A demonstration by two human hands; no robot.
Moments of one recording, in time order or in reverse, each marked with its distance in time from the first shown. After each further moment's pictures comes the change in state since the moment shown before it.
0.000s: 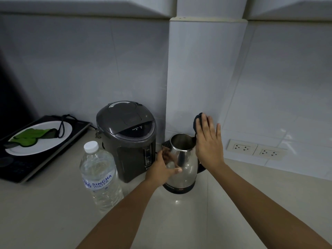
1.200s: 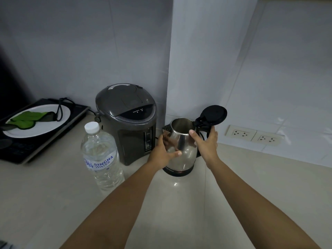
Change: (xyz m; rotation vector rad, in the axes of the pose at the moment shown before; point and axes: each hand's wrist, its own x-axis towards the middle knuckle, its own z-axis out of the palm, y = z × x) left_hand -0.010 0.008 0.001 -0.075 -0.021 -0.020; right_hand -0.041 -0.015 0.016 0.985 -0.255 0.908
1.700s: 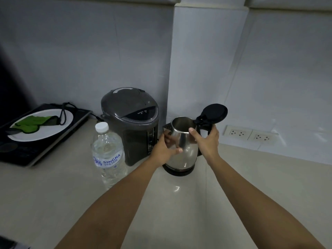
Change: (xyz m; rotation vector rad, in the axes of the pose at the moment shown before) left_hand -0.020 0.019 -0.016 -0.079 -0.031 0.061; right_hand -0.026 -0.024 -0.002 -0.029 0.089 -0.049
